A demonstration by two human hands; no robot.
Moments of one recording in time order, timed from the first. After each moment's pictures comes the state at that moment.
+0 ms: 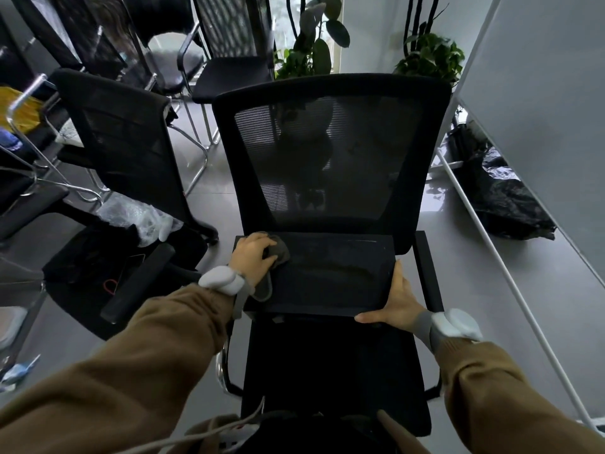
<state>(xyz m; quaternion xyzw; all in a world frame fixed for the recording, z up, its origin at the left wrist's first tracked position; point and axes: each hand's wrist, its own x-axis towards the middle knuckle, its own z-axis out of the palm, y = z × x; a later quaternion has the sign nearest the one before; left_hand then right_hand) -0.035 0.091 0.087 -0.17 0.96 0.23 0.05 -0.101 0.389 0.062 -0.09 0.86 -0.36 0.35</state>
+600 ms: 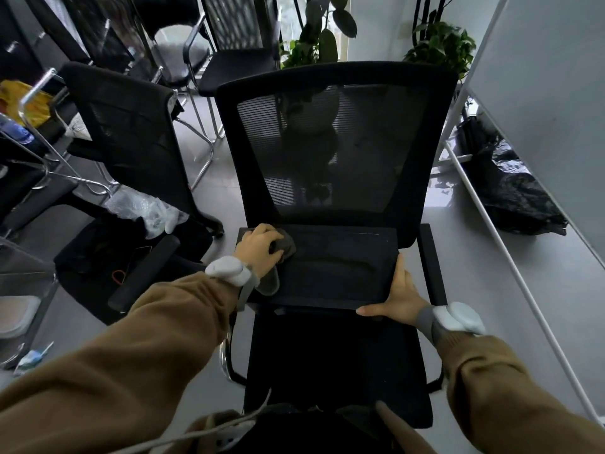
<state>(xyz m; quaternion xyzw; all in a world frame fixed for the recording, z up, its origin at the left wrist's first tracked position) -0.033 0.101 0.094 -0.16 0.96 0.20 0.07 -0.100 0.393 0.059 -0.11 0.86 -0.36 0.35</state>
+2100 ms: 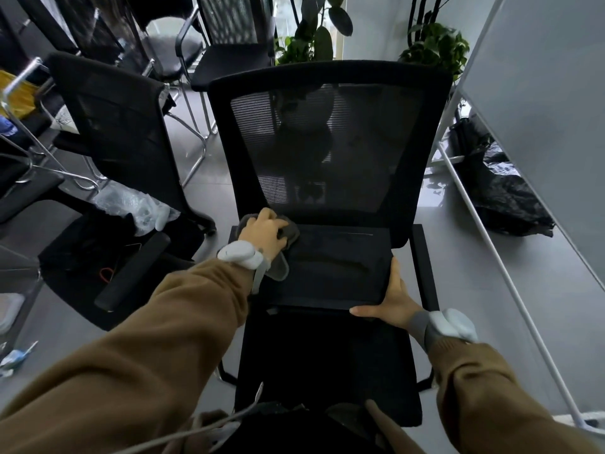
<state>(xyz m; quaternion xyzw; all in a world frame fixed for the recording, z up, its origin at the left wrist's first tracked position) -0.069 0.110 0.094 -0.17 0.97 0.15 0.09 -0.096 0.397 0.054 -0.07 0.83 -0.42 0.37</state>
